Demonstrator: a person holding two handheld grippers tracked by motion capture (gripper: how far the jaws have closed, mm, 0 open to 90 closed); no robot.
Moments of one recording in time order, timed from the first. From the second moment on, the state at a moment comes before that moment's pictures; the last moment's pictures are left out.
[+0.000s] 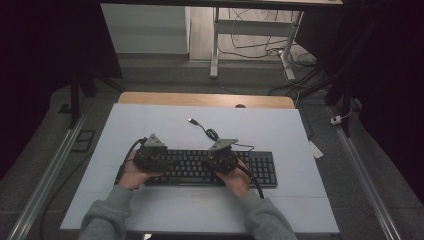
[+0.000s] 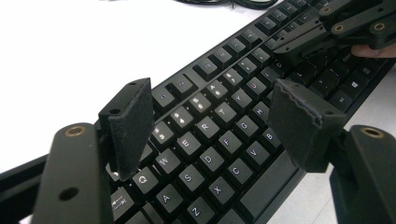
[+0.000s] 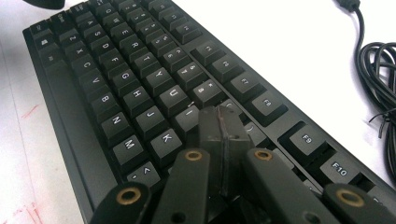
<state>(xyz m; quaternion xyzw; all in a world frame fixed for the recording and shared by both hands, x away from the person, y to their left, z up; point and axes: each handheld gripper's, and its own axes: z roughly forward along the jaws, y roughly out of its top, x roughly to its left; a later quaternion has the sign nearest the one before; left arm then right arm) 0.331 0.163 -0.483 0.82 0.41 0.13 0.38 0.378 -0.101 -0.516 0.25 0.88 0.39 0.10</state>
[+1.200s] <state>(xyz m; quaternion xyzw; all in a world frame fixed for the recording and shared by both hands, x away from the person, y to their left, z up) 0.330 0.164 -0.483 0.82 0.40 0.13 0.38 0.358 -0.174 -0.493 0.28 0.85 0.43 0.13</state>
